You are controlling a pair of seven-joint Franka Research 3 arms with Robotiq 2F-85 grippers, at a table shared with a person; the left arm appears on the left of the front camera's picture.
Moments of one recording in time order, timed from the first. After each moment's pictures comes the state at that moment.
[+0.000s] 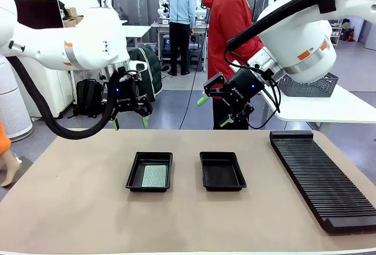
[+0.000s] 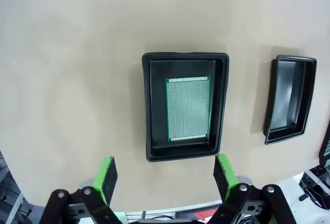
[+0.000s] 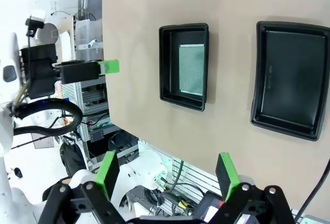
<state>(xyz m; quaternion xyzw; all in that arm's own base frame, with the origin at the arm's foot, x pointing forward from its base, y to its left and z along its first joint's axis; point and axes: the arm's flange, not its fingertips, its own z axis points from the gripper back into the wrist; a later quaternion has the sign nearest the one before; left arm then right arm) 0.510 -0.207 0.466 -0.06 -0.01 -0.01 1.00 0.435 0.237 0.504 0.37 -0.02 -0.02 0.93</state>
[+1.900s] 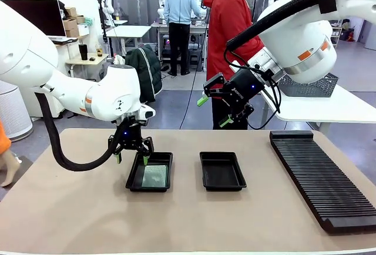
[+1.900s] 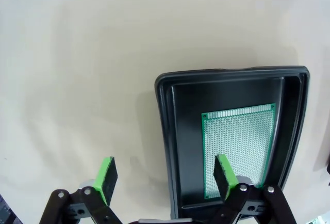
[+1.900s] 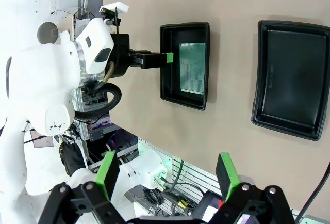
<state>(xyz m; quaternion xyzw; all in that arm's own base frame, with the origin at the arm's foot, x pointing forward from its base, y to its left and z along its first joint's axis) 0.517 -0.215 0.325 0.01 0.00 -0.05 1.00 0.434 0.241 0.505 0.37 -0.02 -0.02 0.93</state>
